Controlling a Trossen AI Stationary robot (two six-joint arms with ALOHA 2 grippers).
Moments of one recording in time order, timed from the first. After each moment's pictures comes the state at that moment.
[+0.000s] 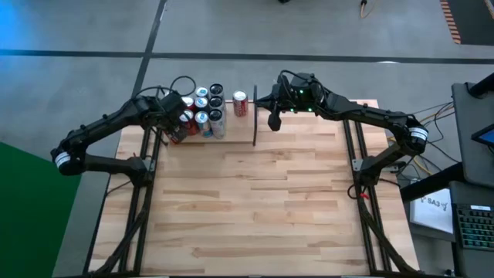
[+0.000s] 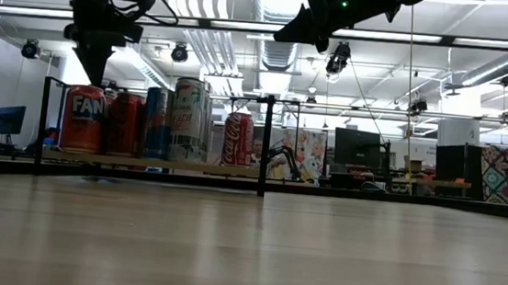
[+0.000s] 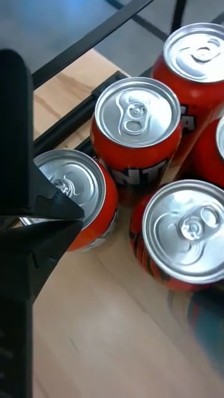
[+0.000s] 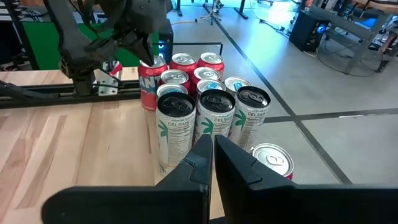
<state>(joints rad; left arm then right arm) 0.63 1.14 1.08 -1.22 -0.33 -0.09 -0.46 1.49 1.29 -0.09 -0.21 -0.17</state>
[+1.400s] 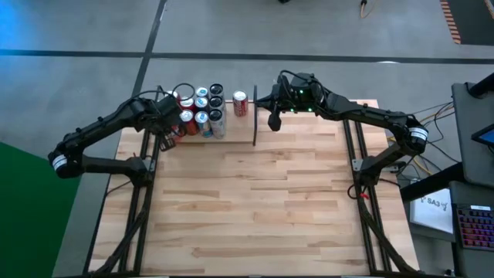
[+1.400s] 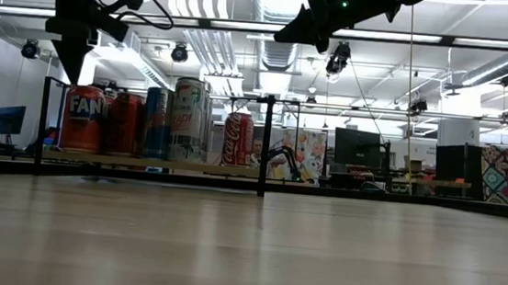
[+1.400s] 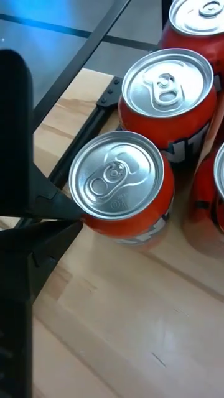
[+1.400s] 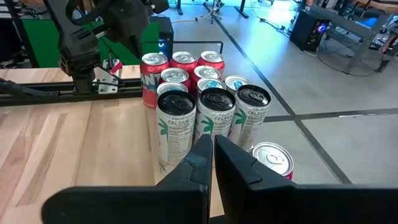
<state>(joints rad) 0.63 1.09 1.07 -1.36 -0.32 0.18 -0.46 1.49 1.29 -0.10 -0.21 -0.17</state>
